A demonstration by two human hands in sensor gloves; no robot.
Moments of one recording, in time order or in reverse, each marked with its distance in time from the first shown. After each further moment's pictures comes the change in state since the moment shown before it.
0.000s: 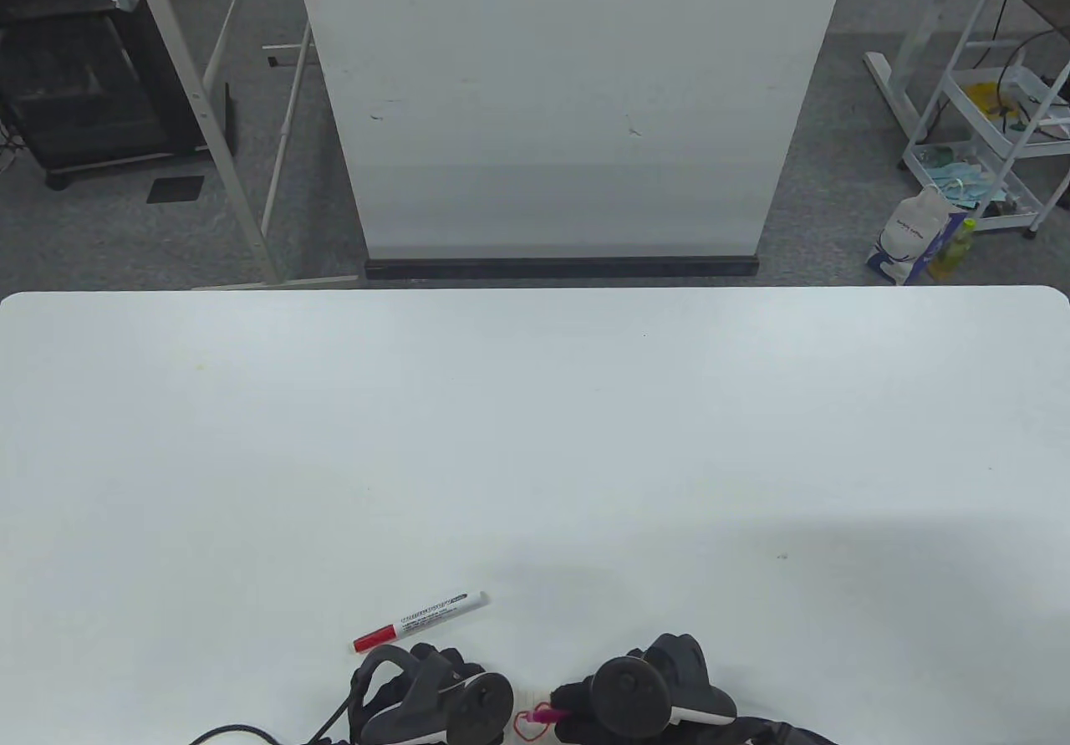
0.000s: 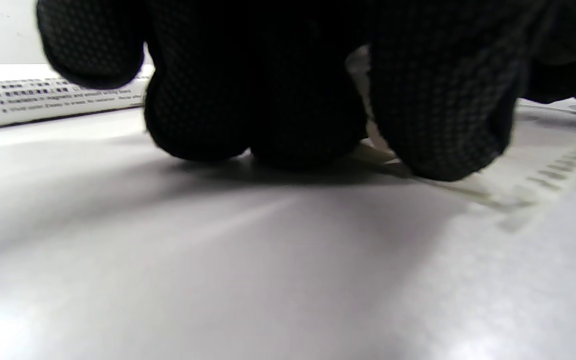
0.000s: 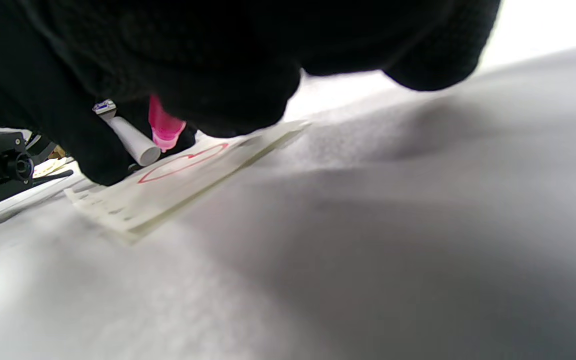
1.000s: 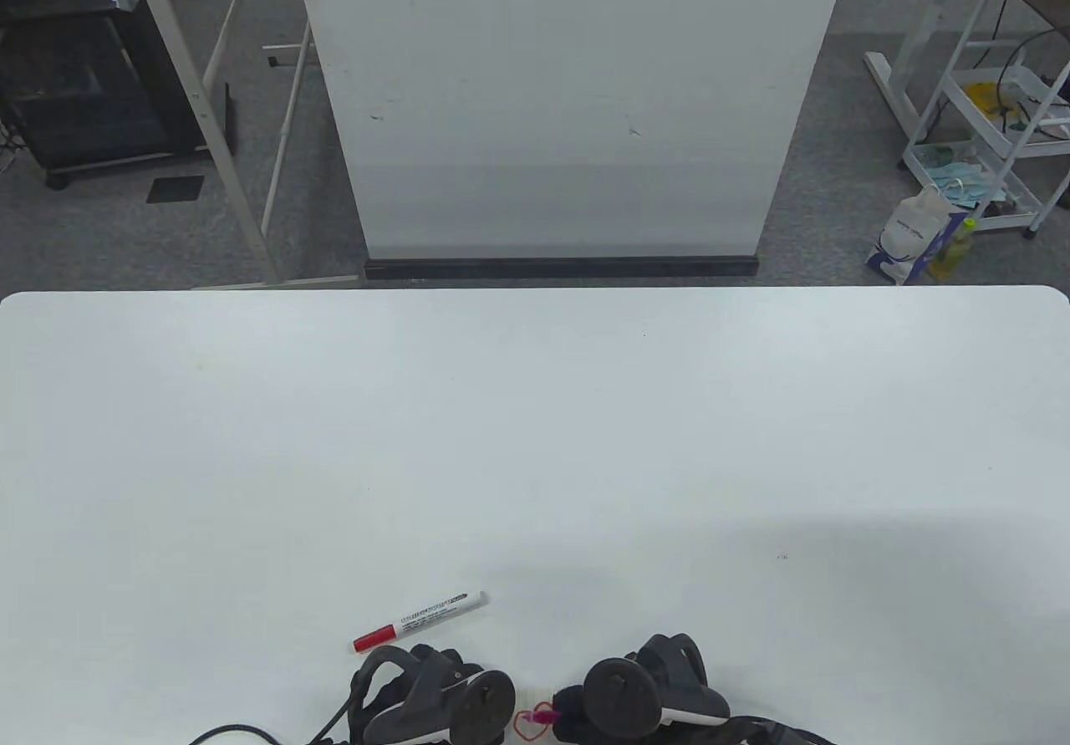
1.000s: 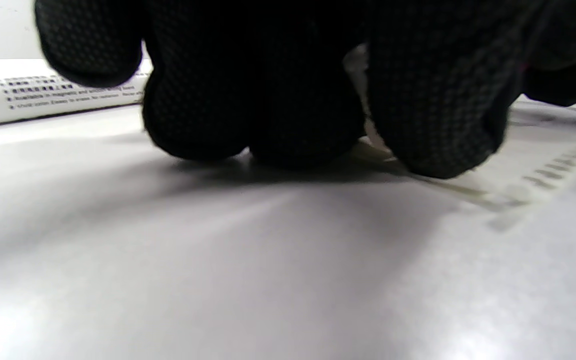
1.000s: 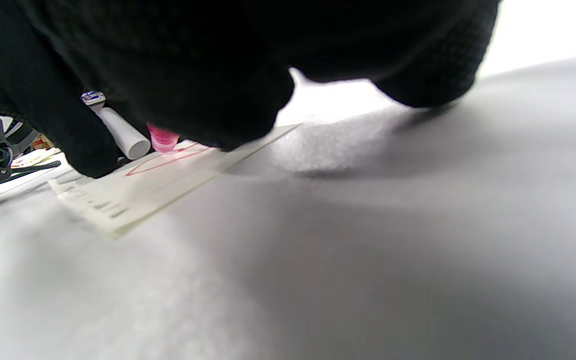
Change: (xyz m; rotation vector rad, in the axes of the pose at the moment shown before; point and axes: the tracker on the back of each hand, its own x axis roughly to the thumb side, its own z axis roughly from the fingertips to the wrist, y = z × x) left_hand 0.001 0.001 -0.001 -0.018 0.021 0.003; right_hand 0.001 0.001 -0.002 0.001 0.015 0.037
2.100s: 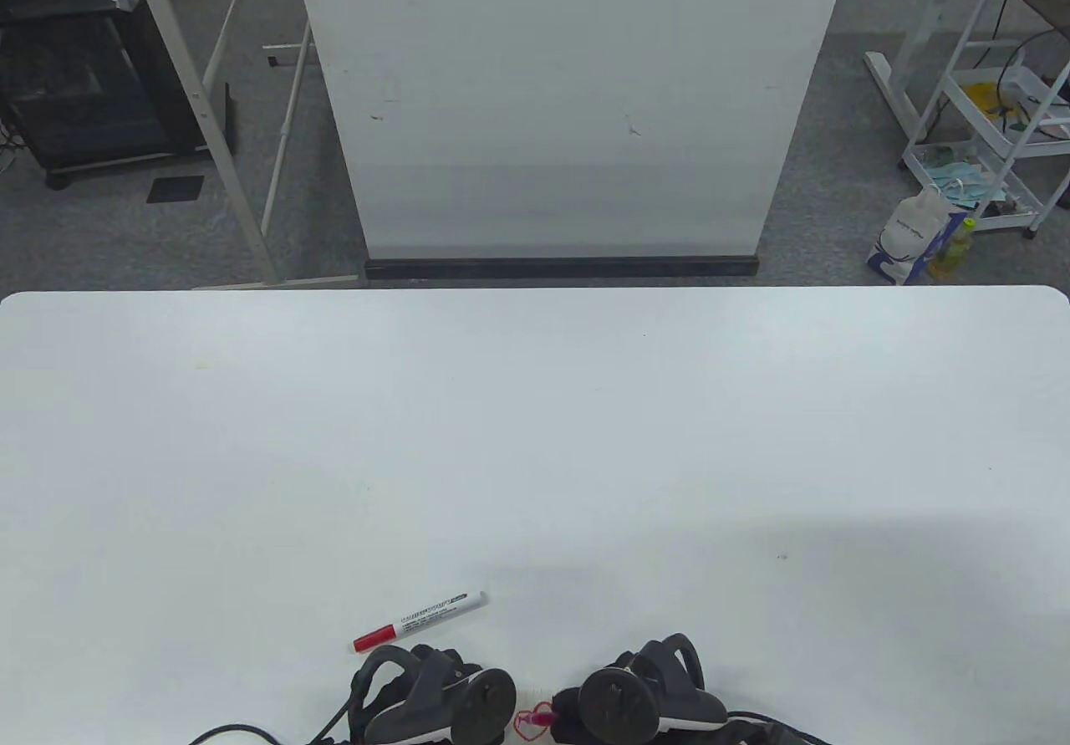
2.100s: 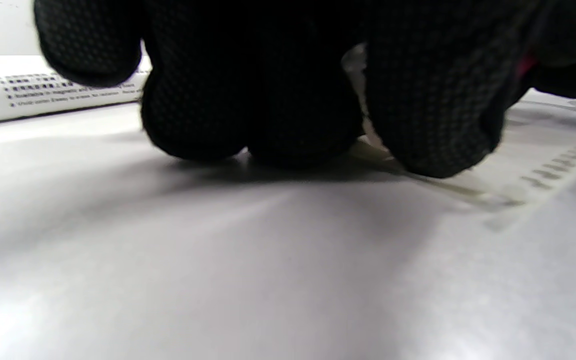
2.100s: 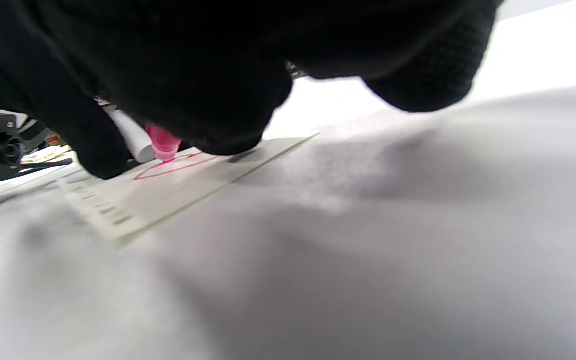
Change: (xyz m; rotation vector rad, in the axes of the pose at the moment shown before) left_hand 0.001 0.000 -0.001 -0.010 0.005 0.003; right_hand 0.006 0.001 0.000 -0.007 -0.052 0.022
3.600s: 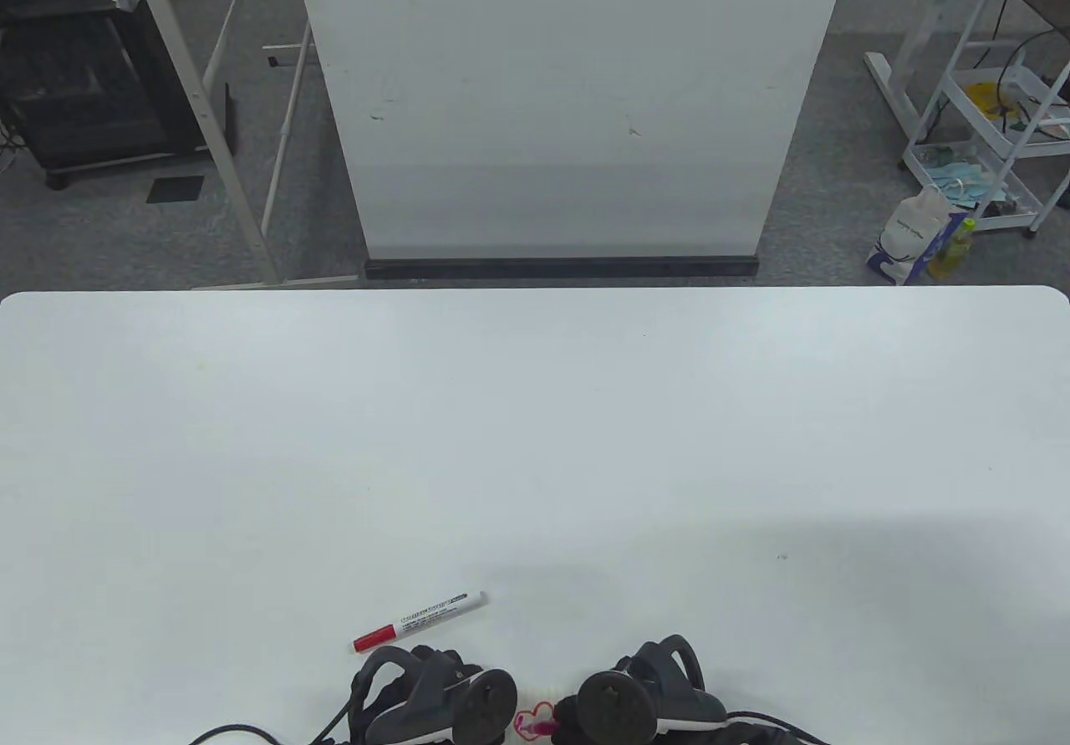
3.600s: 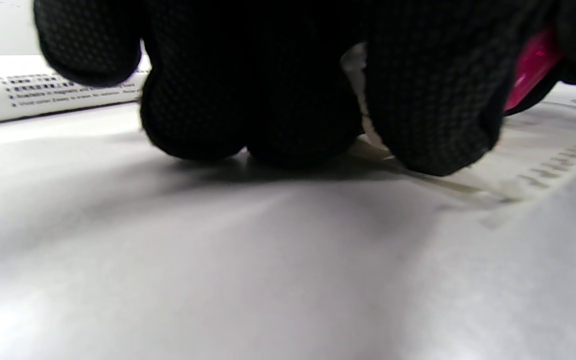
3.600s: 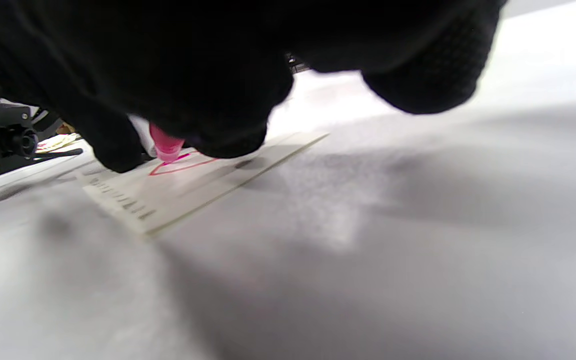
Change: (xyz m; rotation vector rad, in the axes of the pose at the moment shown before) left_hand 0.000 0.000 0.000 -0.004 0.004 -0.003; right_hand 0.002 -0.001 0.000 -0.011 0.005 0.062
